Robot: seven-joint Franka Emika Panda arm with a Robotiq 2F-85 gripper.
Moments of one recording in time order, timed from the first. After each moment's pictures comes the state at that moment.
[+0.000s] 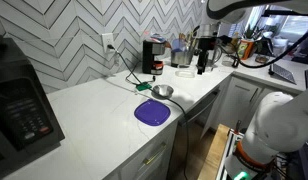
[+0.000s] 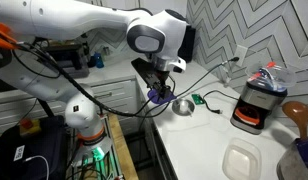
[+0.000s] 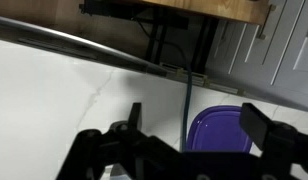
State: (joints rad) arm -0.05 -0.60 -0.35 -2.36 -0.01 1.61 -0.48
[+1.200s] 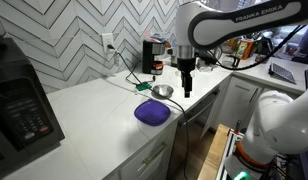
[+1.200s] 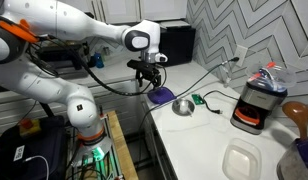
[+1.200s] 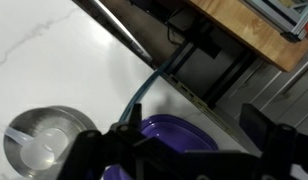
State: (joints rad) arm 0.10 -0.63 -0.03 -2.54 -0.07 1.81 -0.50
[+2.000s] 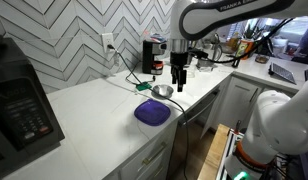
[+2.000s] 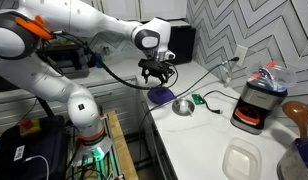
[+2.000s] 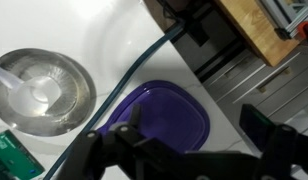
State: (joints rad) arm 0.15 -0.50 -0.13 -2.43 0.00 1.85 -0.75
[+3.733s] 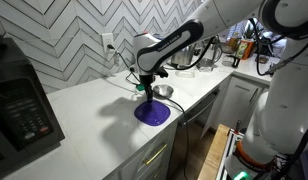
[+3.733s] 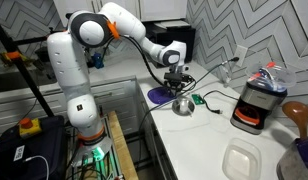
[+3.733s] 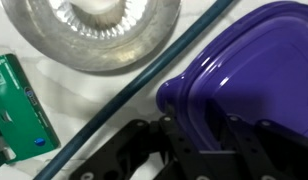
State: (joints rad) arm 0.08 0.08 0.00 -2.15 -0.09 2.15 -0.76
